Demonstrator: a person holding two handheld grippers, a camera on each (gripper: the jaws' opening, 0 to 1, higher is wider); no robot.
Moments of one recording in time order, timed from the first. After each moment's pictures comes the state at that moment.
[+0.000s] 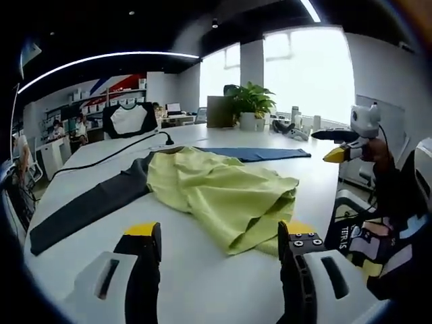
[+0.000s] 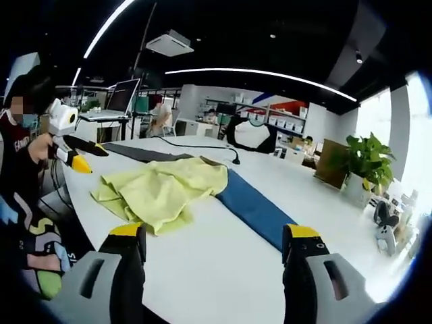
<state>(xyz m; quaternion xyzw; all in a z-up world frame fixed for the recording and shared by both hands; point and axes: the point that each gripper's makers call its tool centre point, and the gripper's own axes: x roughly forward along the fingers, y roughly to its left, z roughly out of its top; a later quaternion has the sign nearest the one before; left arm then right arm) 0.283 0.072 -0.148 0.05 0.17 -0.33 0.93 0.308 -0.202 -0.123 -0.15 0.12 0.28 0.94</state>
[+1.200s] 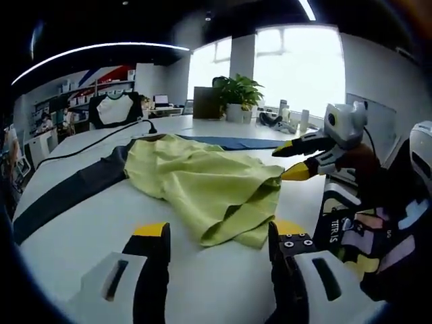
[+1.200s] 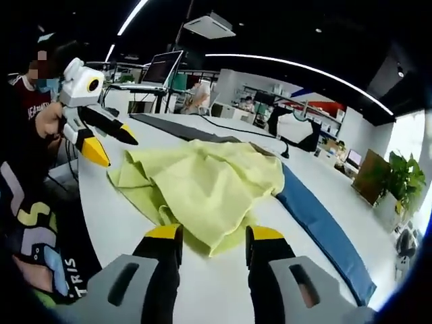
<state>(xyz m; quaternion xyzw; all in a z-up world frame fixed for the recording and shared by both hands) 0.269 0.051 -0.170 0.03 0.19 -0.36 0.91 0.311 -0.105 -0.175 -0.23 0.16 0.36 0.89</state>
